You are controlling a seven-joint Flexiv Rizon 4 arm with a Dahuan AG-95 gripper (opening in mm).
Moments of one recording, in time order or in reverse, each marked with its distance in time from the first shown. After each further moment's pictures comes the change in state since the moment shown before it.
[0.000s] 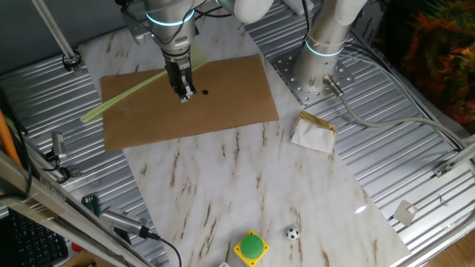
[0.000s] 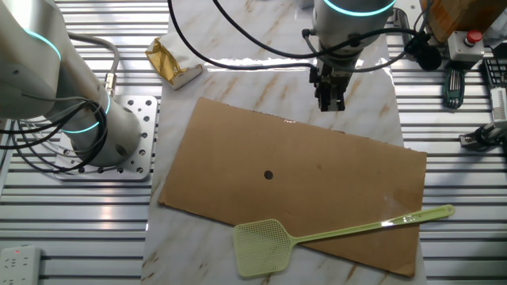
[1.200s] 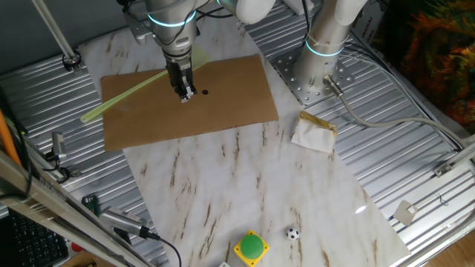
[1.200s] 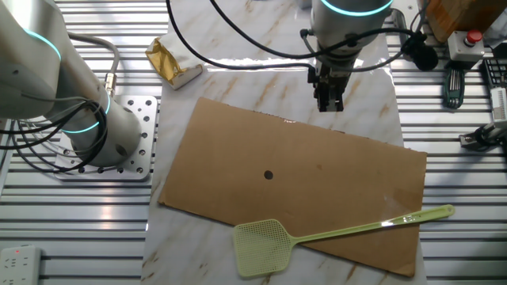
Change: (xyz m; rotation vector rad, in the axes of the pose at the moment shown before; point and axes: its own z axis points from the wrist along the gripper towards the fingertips) arm 0.001 -0.001 0.002 0.005 -0.003 0.011
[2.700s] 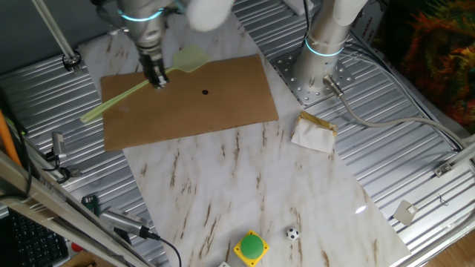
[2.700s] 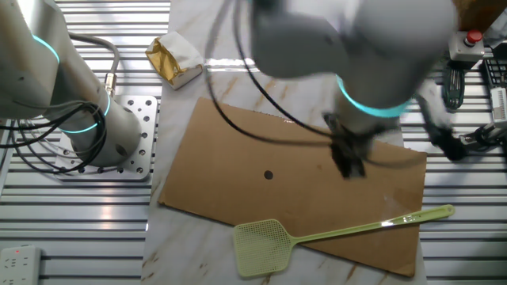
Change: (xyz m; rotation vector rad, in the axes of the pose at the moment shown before) arm -0.071 -0.135 0.071 0.003 0.001 -0.120
